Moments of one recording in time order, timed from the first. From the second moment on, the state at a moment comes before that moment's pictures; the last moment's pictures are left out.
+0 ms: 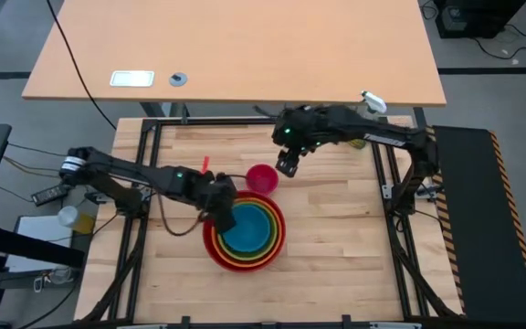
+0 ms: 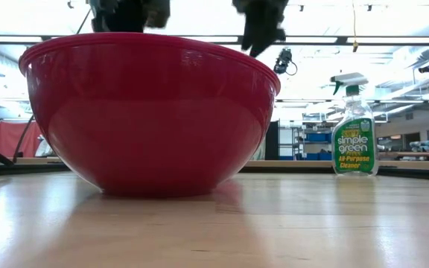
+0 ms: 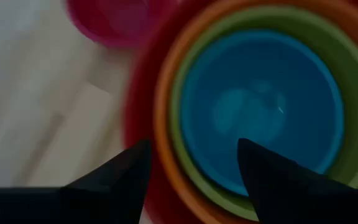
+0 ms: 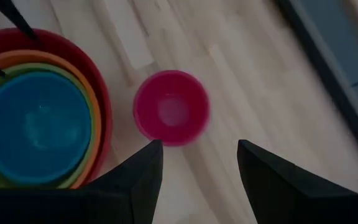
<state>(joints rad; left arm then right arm) -0.17 1.44 1.21 -0.91 -0.21 -0.61 -0.20 1.76 1.87 -1.17 0.06 0.23</state>
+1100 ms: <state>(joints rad) -0.03 0.88 0.81 -0.64 -0.31 -0.79 -0.30 1.98 1.37 -0.60 -0.04 0.29</state>
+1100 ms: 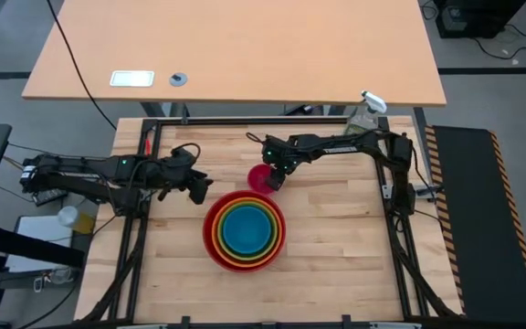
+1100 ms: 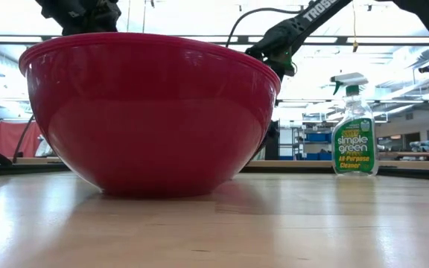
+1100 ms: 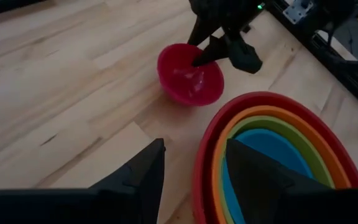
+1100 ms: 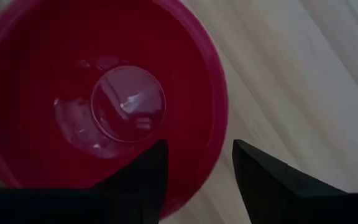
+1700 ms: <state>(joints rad) -0.03 0.88 0.81 -0.64 -0.31 -0.80 -0.30 1.99 1.38 -0.53 0.00 0.40</state>
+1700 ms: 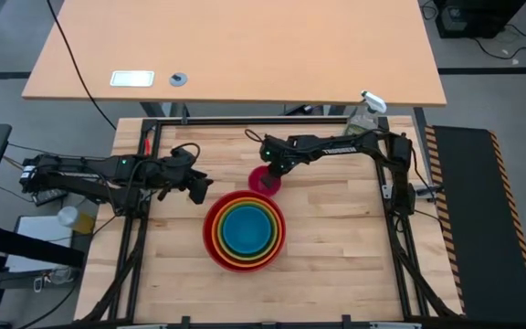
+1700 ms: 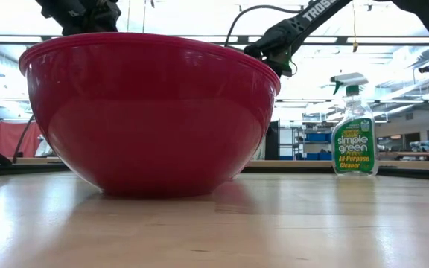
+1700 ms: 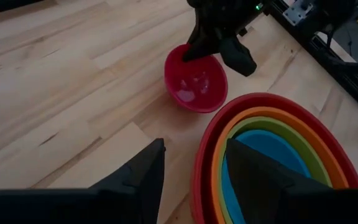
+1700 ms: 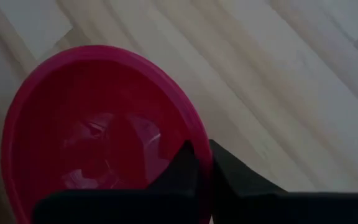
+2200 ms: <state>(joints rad) -0.03 0.79 0.81 -0.60 -0.32 -0.79 -0.36 1.87 1.37 -0.49 -0.04 0.36</state>
